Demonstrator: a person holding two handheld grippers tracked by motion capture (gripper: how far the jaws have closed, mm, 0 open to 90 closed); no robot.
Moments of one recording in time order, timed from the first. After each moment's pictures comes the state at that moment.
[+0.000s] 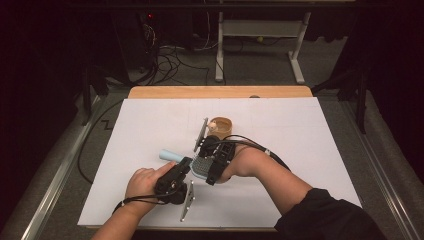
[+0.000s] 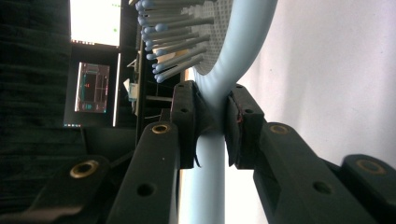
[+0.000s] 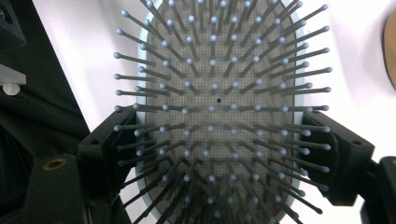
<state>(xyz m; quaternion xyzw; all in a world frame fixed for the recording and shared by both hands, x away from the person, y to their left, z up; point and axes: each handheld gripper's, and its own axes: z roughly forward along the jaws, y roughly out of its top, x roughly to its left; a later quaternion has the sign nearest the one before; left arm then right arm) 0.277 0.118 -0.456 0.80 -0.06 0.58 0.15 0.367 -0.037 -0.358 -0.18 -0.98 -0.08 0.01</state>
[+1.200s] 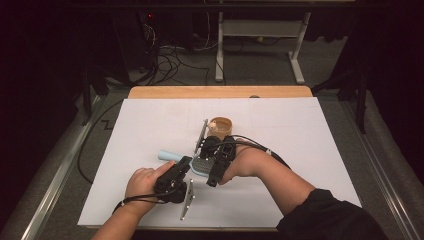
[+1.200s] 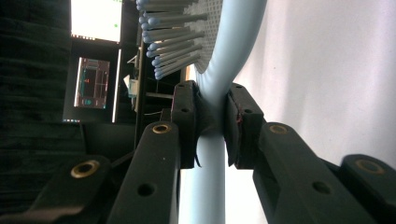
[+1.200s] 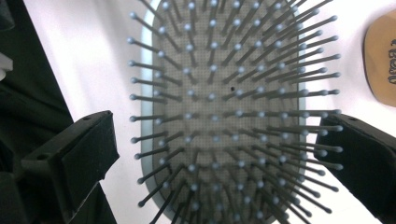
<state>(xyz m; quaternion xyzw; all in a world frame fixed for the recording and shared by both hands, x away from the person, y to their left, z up) 0.278 0.119 -0.455 0.80 -0.05 0.57 0.15 0.363 -0.040 -0.357 -0.16 -0.98 -0.08 -0.02</state>
